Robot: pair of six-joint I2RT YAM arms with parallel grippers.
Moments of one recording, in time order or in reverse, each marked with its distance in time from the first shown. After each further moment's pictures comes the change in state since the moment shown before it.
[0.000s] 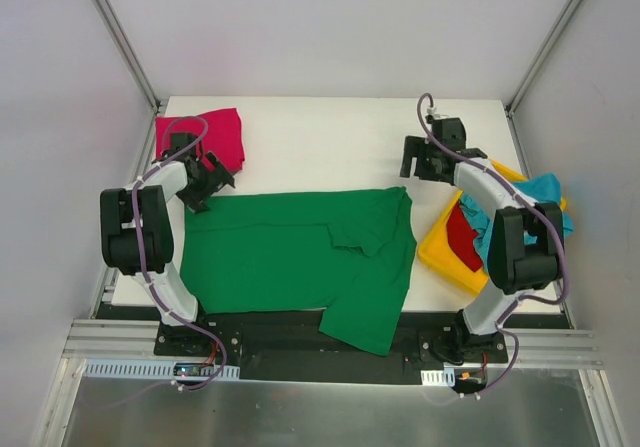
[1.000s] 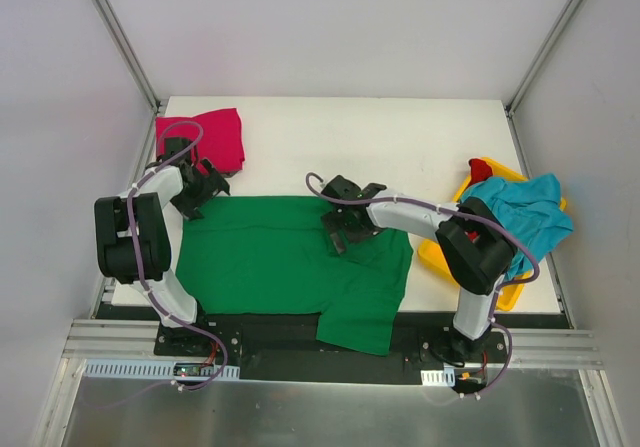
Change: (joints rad) left arm 0.026 -0.063 -0.047 -0.060 -0.010 0.023; right arm 0.660 0.111 -0.003 -0.324 0.203 0.015
